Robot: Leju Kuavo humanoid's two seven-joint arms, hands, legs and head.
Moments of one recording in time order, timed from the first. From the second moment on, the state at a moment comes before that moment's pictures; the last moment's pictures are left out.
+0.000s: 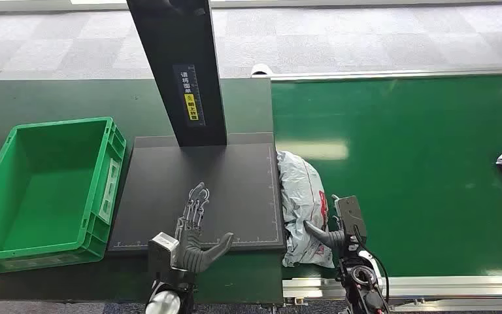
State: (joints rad) left arm -0.09 -0.19 -0.46 -1.07 -0.07 0.23 -0.70; right arm -0.31 0.10 -0.03 -0.68 0.14 -0.06 -0.38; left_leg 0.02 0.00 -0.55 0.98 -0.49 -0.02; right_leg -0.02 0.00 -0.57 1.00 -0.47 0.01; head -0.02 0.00
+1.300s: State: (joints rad) left arm -0.15 -0.20 -0.49 -1.01 -0.02 0.26 -0.70; right arm -0.47 0.09 -0.05 -0.43 0.11 -0.07 -0.41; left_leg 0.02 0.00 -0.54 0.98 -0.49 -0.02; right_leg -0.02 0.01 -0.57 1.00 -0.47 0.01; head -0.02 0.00
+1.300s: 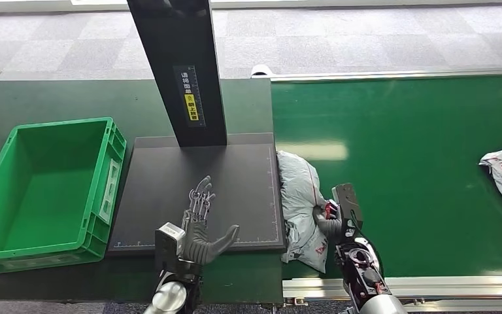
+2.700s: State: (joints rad) left arm -0.10 -0.15 -0.32 -1.21 -0.03 0.34 -0.70; right arm -0.35 0.19 0.24 -1.05 0.11 -0.07 -0.36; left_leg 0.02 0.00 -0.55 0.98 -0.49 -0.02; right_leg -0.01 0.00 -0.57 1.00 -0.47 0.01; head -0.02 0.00
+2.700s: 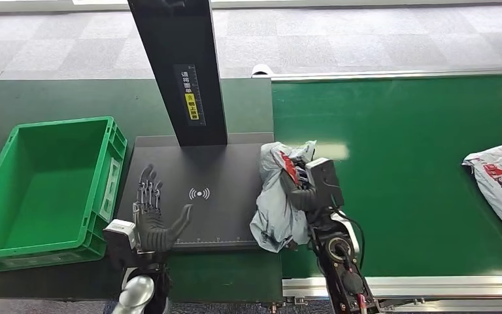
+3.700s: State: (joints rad) left arm -0.14 -0.15 -0.25 -1.21 -0.02 0.39 -0.70; right arm -0.48 0.25 0.39 -0.93 0.17 -0.04 -0.32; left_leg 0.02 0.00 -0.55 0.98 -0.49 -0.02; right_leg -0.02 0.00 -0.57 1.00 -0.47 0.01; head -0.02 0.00
